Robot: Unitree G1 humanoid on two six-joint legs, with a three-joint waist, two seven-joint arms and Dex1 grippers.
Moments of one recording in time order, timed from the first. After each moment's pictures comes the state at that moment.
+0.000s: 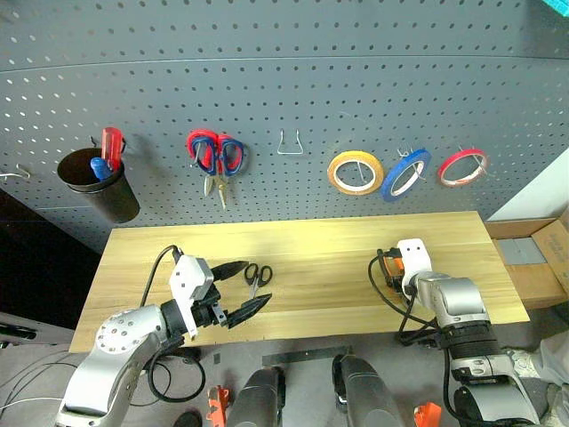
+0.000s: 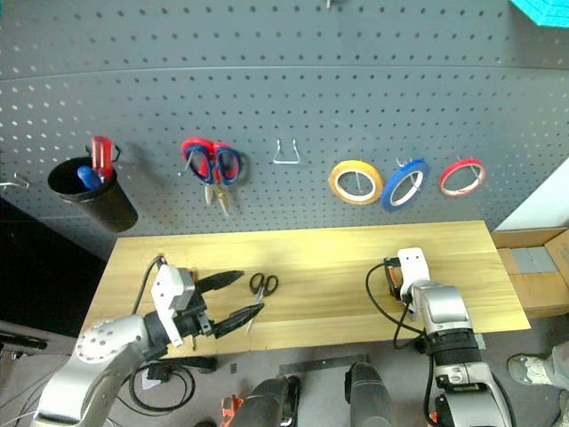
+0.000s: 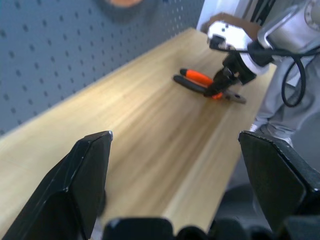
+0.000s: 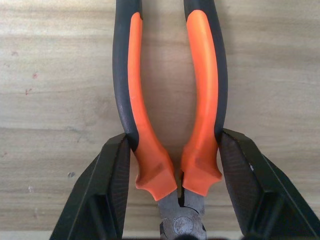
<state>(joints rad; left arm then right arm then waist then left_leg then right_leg) 0.09 0.59 0.09 -0.36 -0.47 0.28 -0.86 -0.44 -0.29 -0.02 0.20 0.06 1.07 0.13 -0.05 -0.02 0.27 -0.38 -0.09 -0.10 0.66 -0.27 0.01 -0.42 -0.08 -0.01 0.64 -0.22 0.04</state>
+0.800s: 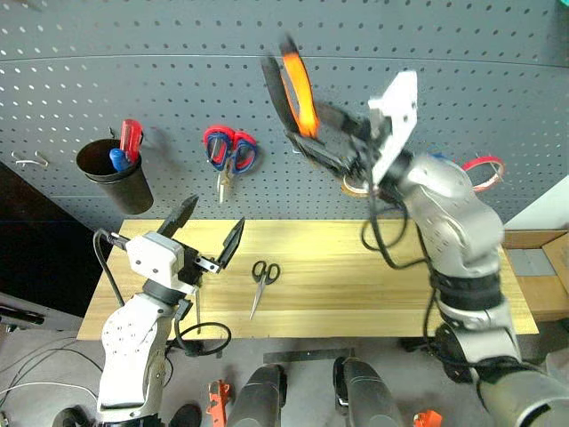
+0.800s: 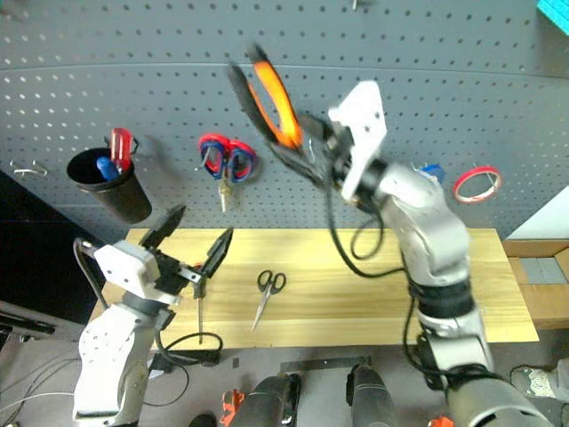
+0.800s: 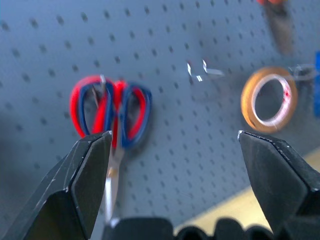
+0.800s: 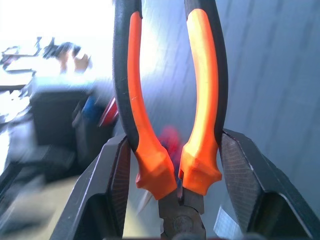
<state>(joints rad) 0.02 0.30 0.18 -0.38 -0.24 -0.13 -0.47 -0.91 -0.20 0.07 -0.19 0.34 0.47 0.57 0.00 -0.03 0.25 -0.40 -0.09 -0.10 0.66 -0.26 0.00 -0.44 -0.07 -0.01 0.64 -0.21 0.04</state>
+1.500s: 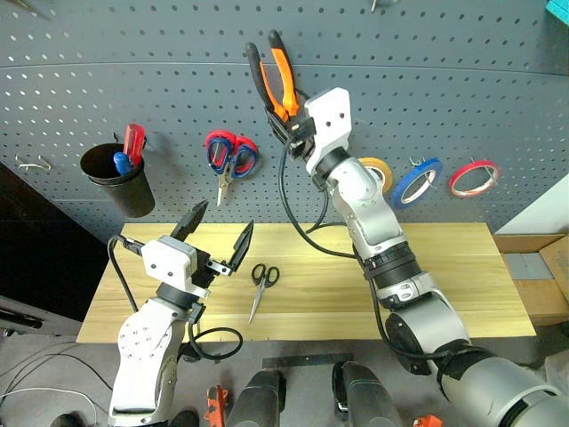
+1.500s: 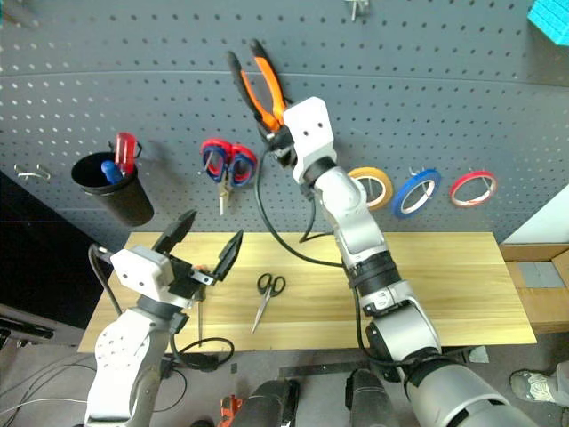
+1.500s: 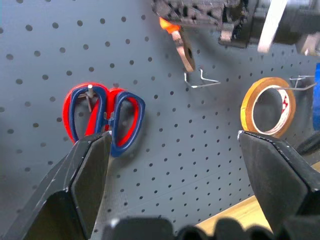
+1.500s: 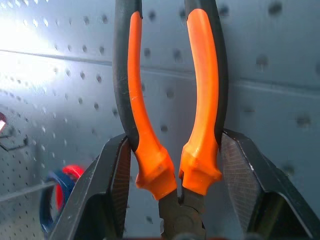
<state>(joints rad) 0.07 0.28 0.12 -0.42 -0.23 -0.10 -0.41 -0.96 0.04 0.12 0.47 0.02 -0.11 0.21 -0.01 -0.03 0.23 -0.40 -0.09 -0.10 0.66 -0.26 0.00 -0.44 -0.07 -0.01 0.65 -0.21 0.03</state>
